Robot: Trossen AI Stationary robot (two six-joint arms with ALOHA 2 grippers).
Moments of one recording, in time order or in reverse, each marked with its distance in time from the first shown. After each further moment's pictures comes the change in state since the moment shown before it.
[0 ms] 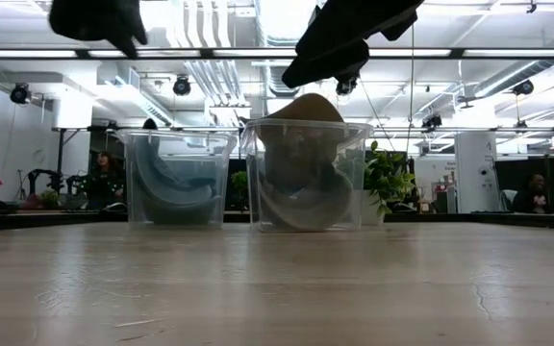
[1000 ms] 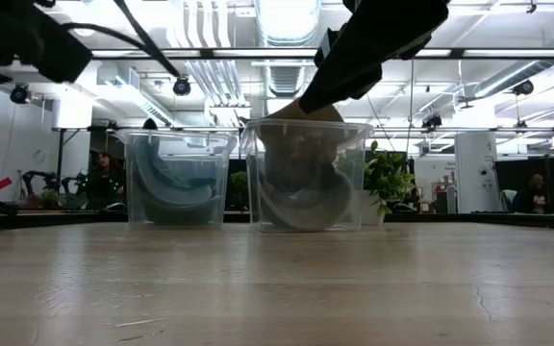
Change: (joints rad) left arm -0.326 0.513 -0.002 -0.158 0.352 -0.523; right arm 0.004 0.000 -0.046 -0.001 0.002 0.043
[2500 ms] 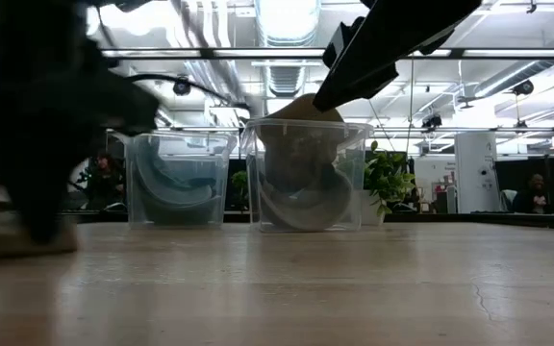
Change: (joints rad) left arm 0.105 0.110 -0.063 0.408 -0.152 0.148; right arm 0.041 0.000 -0.007 -0.001 -0.001 0.033
